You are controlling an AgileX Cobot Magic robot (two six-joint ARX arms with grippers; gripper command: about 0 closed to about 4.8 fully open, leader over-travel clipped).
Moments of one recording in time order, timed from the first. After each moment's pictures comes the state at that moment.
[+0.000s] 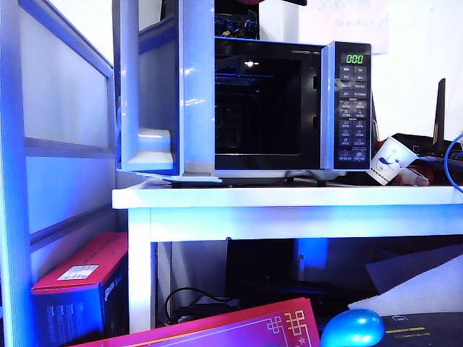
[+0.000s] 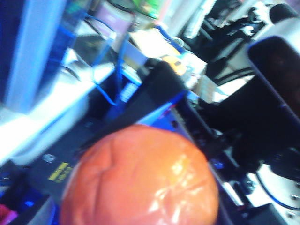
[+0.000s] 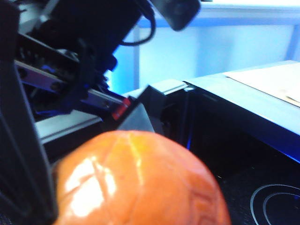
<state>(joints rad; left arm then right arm) -0.43 1.80 1.98 -0.59 0.83 -0.22 0.33 1.56 1.38 0.18 -0.86 -0.08</state>
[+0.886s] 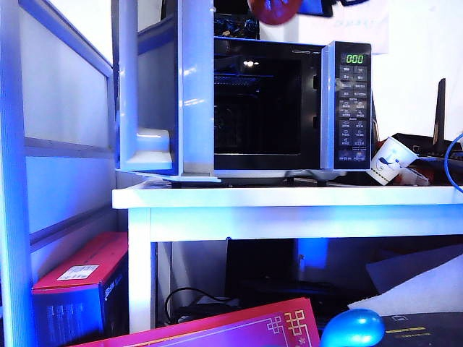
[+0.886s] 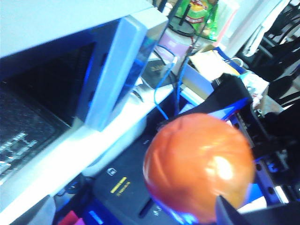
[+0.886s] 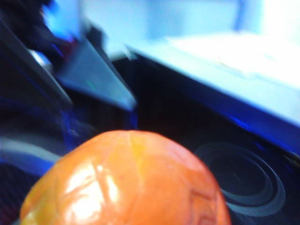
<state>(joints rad) -0.41 1.80 1.98 -0.55 0.62 -0.17 0.27 1.56 1.38 0.07 -0.73 -0.20</state>
